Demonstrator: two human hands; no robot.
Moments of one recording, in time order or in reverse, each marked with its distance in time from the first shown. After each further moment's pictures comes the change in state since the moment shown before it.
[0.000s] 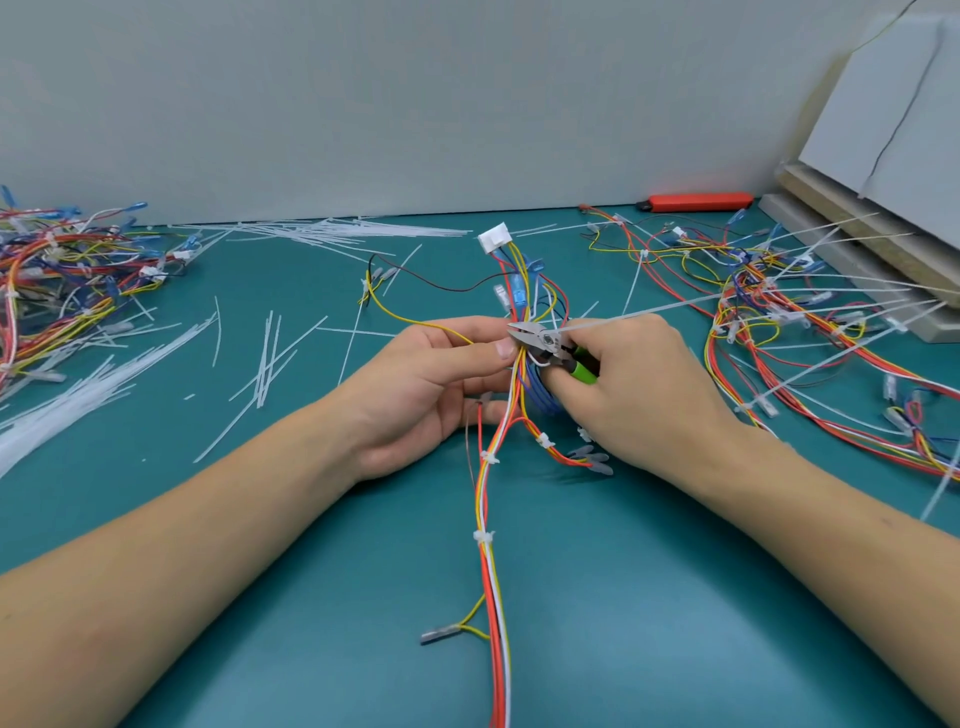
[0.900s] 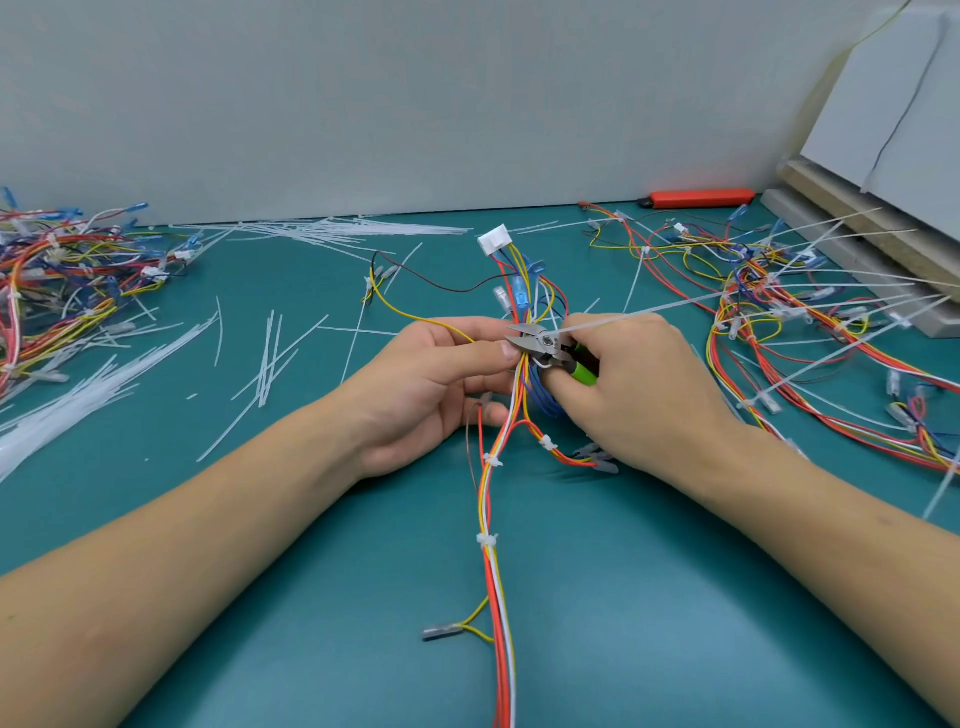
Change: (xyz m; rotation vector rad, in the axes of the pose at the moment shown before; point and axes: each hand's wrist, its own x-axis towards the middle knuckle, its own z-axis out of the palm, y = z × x) left_hand -0.001 0.003 0.006 0.038 0.044 -0.003; right_hand -0.002 0.000 0.003 -0.038 0.031 -0.020
